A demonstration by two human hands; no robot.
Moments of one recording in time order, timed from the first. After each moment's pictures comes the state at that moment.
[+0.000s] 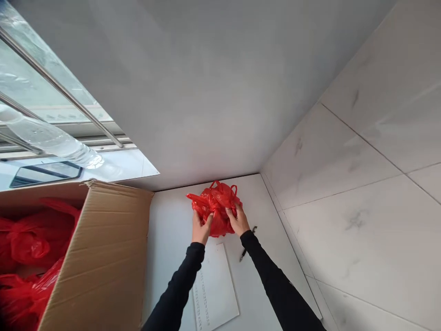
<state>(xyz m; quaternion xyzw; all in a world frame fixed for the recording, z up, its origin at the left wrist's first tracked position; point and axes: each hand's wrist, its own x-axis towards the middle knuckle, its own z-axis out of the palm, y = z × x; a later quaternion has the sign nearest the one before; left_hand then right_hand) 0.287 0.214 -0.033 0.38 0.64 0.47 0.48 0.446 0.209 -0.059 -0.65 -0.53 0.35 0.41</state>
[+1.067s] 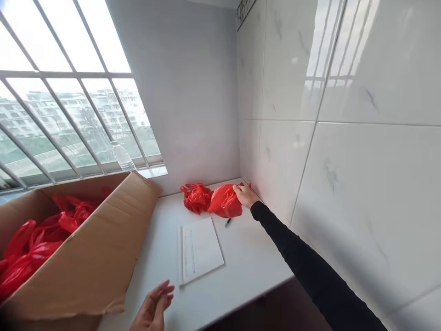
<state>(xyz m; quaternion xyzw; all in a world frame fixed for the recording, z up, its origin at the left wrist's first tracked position) 0.229 -0.173 -0.124 0.42 0.61 0.59 0.31 0.554 0.007 -0.006 -0.61 -0.59 0.31 0.44</state>
